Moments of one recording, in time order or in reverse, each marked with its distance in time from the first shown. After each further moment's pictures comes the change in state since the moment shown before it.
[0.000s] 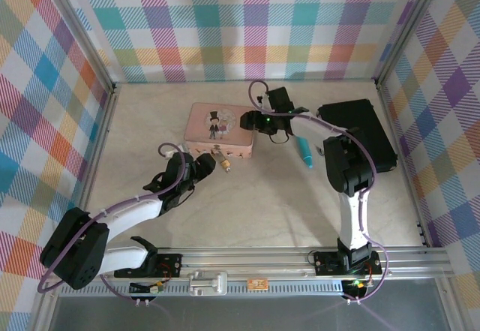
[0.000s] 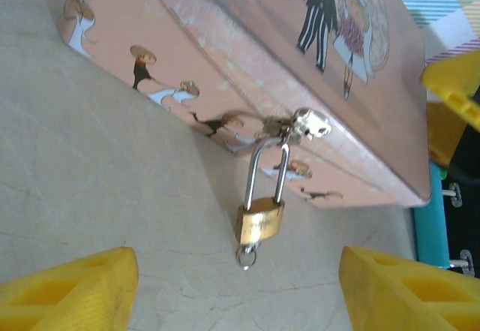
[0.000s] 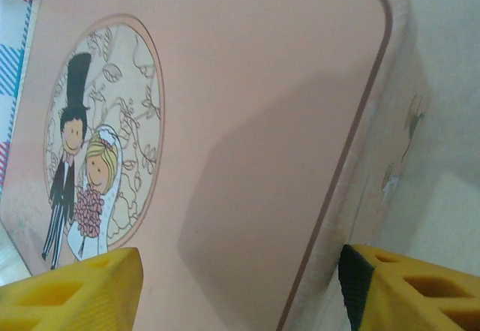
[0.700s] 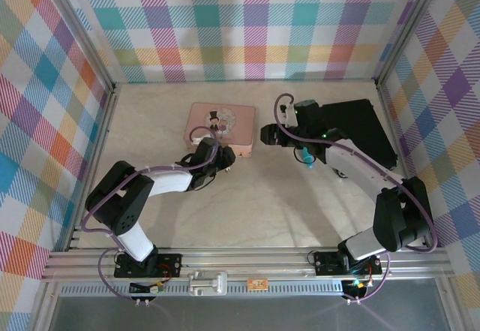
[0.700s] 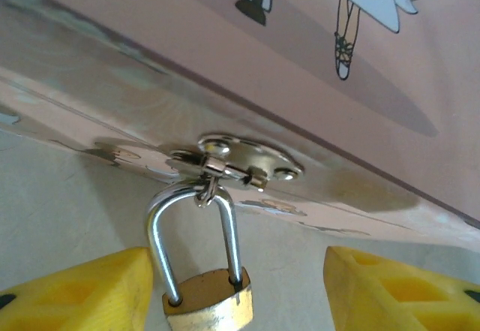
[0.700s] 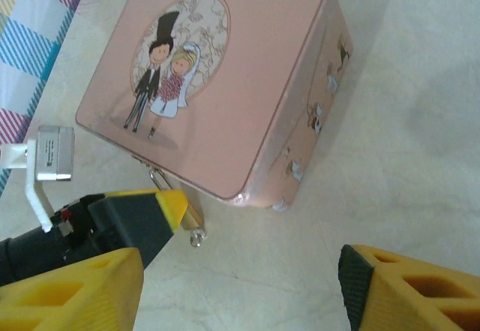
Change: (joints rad) left arm -0.085 0.465 0.321 0.007 -0.040 0.097; right arm 0.000 -0.612 -0.483 -0.021 0.106 -0.065
